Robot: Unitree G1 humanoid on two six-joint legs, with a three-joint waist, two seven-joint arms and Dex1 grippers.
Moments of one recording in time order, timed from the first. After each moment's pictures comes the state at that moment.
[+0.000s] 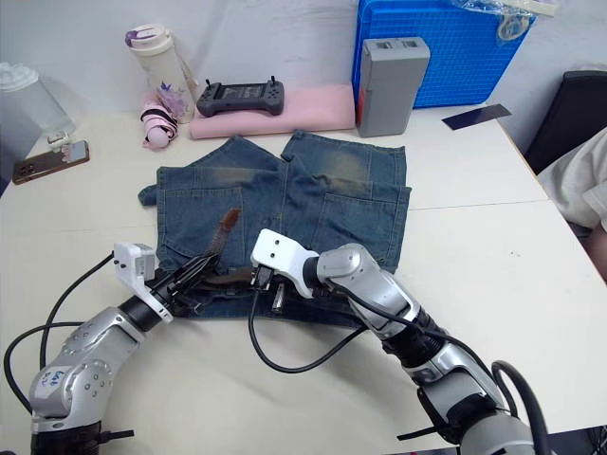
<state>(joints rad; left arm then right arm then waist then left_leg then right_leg) -0.02 0.40 0.30 -0.37 -0.60 0.58 -0.45 -0.72 -0.28 0.54 -0.15 0.08 0.78 0.81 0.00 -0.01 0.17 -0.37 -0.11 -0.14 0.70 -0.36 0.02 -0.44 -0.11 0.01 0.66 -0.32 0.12</state>
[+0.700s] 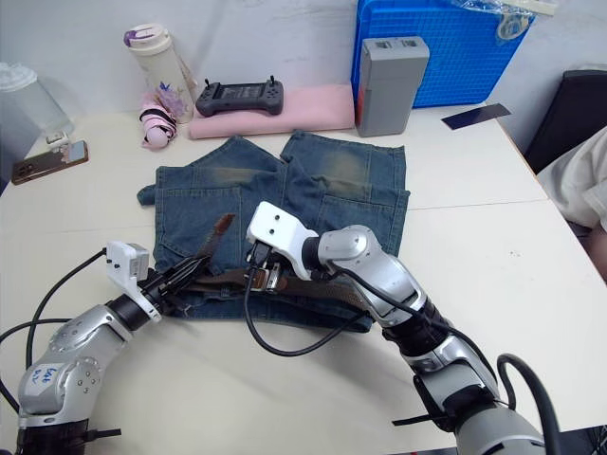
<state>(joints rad) -0.02 0.47 0.29 -0.31 -0.56 0.52 -0.50 -0.77 -0.28 0.47 -0.19 0.14 0.80 0.80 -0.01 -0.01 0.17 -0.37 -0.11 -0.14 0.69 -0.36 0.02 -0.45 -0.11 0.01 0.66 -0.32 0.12</state>
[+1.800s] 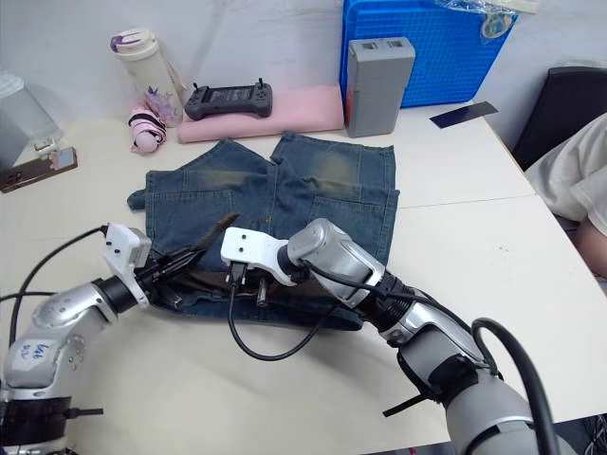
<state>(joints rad) -0.17 0.66 0.24 -0.18 -0.46 0.43 -0.66 -1.00 -0.22 0.71 0.12 0.03 0.82 0.99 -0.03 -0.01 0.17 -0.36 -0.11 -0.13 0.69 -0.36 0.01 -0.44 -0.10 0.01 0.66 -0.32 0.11</state>
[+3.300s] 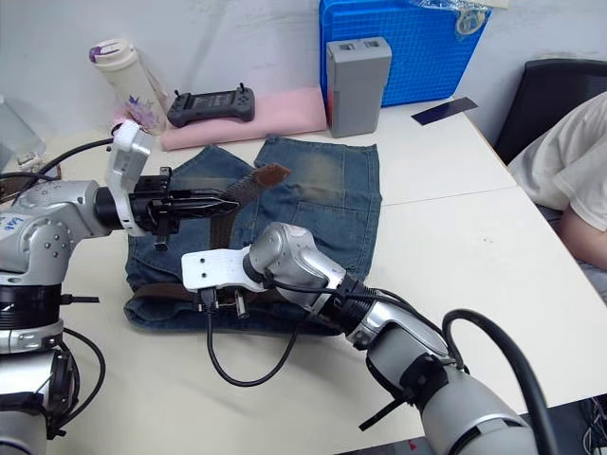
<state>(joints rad) -0.73 0.76 0.12 0.00 -0.64 0.81 -1.12 -1.01 -0.03 0.76 0.27 -0.28 0.59 1.12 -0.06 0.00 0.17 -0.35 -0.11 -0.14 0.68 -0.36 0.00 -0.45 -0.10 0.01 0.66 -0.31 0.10</state>
